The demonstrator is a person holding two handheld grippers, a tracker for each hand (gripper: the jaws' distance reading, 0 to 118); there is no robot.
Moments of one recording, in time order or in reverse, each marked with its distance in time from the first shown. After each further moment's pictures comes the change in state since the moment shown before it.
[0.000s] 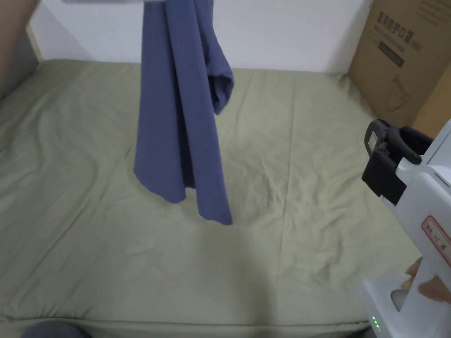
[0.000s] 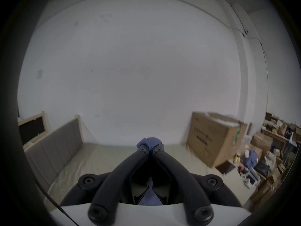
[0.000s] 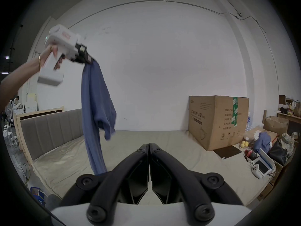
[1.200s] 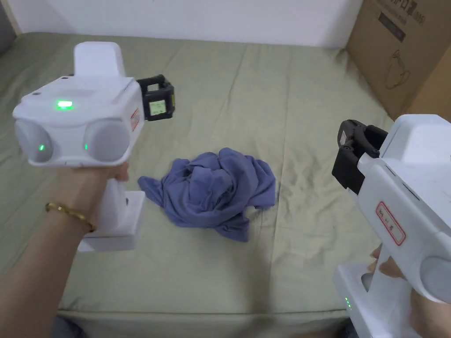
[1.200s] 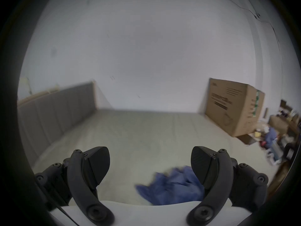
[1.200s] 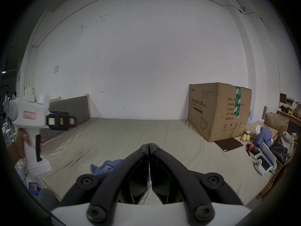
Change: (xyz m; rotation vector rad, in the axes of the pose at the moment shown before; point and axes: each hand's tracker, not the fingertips) left arm -0.022 -0.250 0.035 0.013 0.305 -0.033; right arm -0.009 -0.032 -0.053 -0.093 0.000 0.022
